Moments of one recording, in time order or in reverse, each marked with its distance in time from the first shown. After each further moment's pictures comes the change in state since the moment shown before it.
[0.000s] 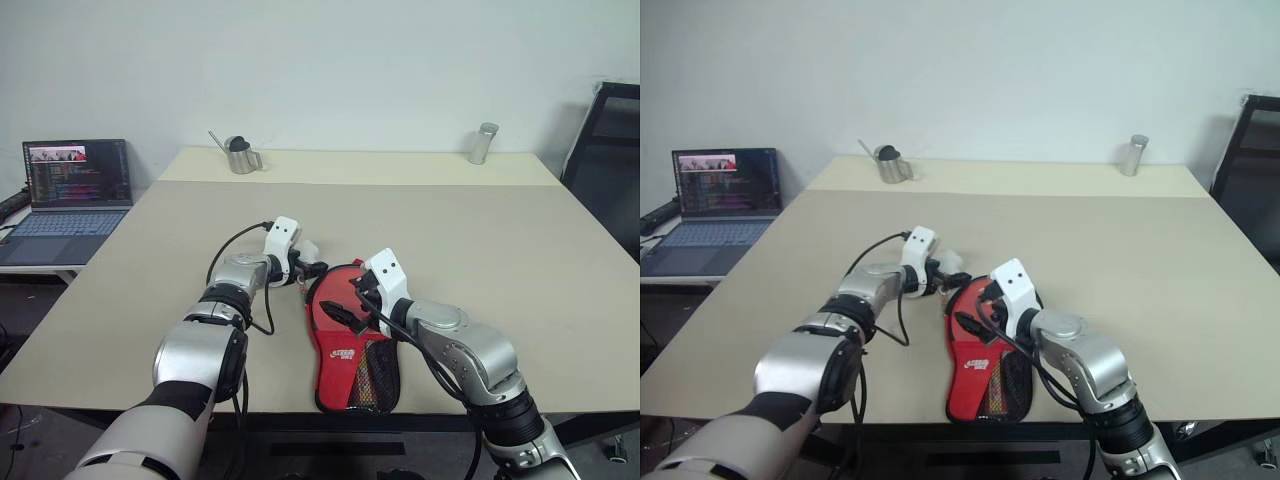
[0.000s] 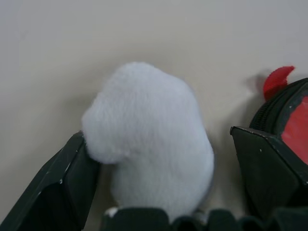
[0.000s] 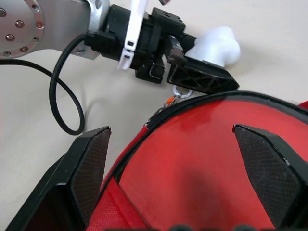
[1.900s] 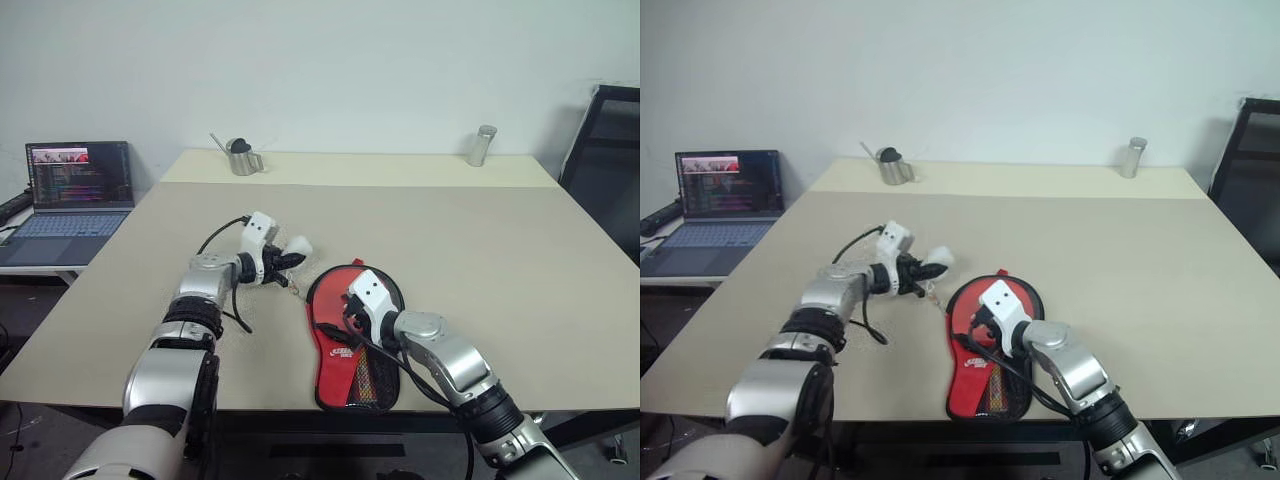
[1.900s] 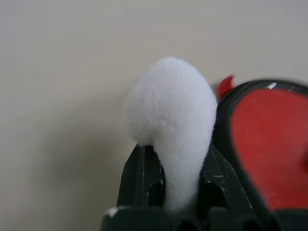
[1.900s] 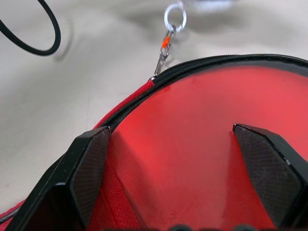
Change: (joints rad) left arm 0.141 0.106 -0.002 -0.236 -0.036 -0.051 -0.204; right arm -0.008 -0.009 0.120 0.304 -0.211 -0.302 0.167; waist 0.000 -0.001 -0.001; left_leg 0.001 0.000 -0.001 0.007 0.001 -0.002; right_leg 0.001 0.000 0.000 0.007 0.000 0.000
